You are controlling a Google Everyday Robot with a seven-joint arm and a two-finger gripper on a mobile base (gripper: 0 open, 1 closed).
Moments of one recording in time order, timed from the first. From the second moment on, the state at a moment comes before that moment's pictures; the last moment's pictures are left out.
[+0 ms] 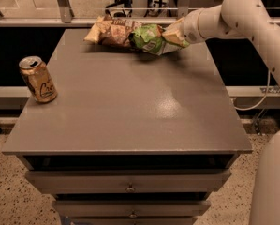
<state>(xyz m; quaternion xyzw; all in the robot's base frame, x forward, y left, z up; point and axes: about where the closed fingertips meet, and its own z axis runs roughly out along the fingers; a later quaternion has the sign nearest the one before) 0.795 -0.124 0.905 -0.49 0.70 0.08 0.51</state>
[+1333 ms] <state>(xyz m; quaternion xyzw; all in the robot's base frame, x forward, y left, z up) 0.796 -0.152 0.906 -0.54 0.68 0.04 0.50</state>
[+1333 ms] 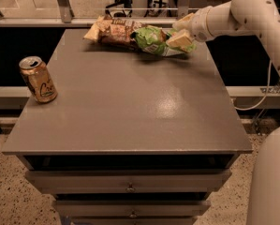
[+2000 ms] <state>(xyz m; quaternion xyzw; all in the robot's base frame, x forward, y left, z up) 0.746 -0.171 0.939 -0.53 0.68 0.07 0.50</state>
